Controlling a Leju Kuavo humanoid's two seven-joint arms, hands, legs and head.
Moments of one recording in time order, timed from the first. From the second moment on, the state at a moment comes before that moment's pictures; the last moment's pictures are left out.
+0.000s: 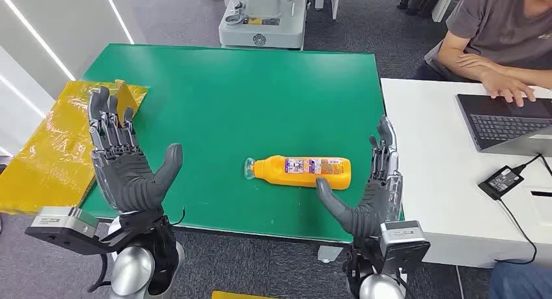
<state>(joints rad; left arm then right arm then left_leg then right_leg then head) -0.11 -0.22 -0.37 -1.31 -0.09 0.36 -0.51 -0.04 0.06 0.51 -1.50 0.23 -0.44 -0.57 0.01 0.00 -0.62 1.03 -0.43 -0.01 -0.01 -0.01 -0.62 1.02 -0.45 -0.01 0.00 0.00</state>
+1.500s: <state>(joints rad) -0.11 -0.22 -0.37 -1.30 -0.17 0.23 -0.48 -0.50 -0.21 0.57 -1.08 0.79 0.28 -0.20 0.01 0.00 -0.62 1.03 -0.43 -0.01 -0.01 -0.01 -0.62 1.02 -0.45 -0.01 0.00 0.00</state>
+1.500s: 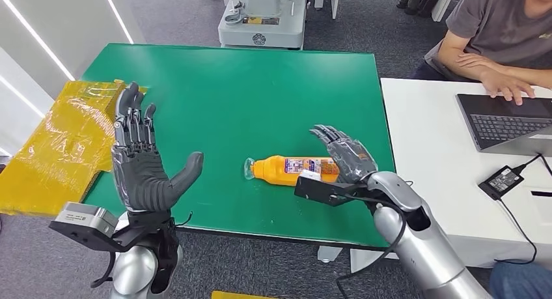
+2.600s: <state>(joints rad) -0.18 -0.22 -0.38 -1.24 -0.11 0.28 -0.46 -0.89 -0.09 0.99 -0.43 0.71 0.44 -0.15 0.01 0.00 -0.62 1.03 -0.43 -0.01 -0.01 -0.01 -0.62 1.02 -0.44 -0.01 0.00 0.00</state>
